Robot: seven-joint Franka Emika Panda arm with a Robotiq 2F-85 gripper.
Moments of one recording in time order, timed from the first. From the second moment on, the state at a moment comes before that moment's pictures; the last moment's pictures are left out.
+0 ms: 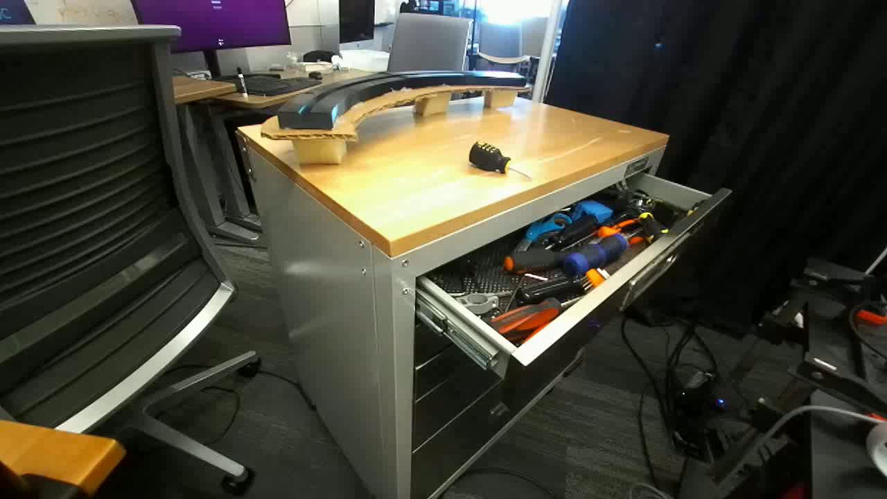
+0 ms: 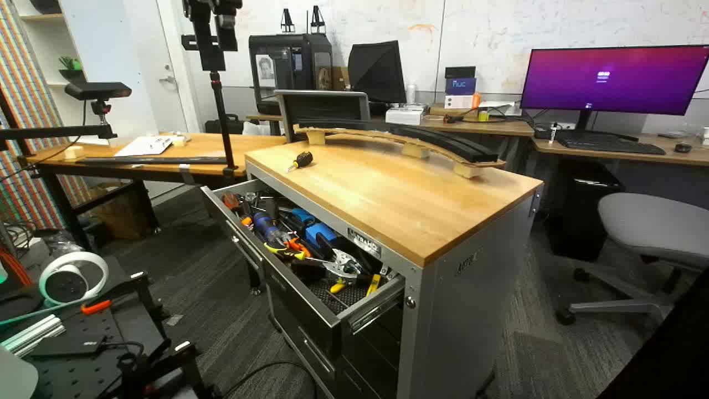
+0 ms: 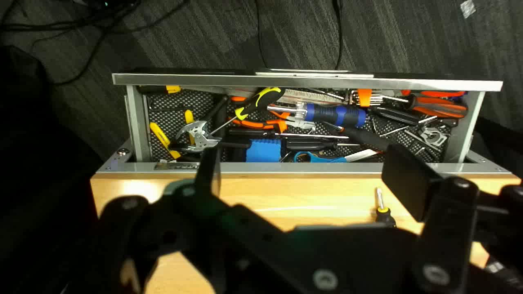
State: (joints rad) arm -0.02 -0.57 -0.02 -2.30 -0.03 1.72 0.03
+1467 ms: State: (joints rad) arm 0.18 -0.26 0.09 -2.26 0.23 1.80 -0.13
